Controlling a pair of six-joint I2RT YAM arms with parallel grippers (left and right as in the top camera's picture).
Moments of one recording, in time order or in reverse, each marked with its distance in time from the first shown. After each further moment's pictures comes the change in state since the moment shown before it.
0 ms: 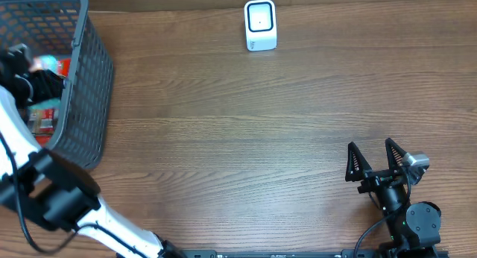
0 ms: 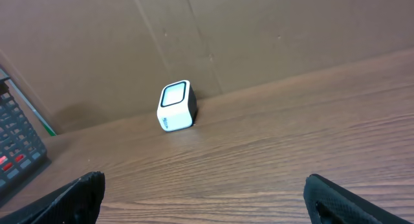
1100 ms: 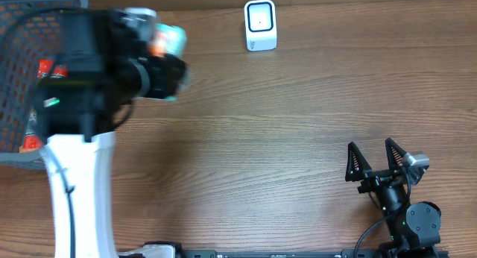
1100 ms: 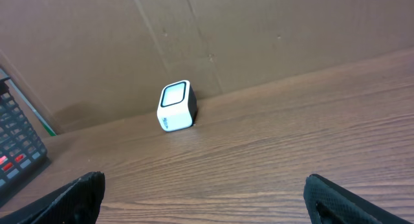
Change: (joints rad) left arm -0.806 -0.592 -0.163 -0.237 -0.121 -0.315; right arm 0.000 0.000 0.000 0.001 0.000 0.001
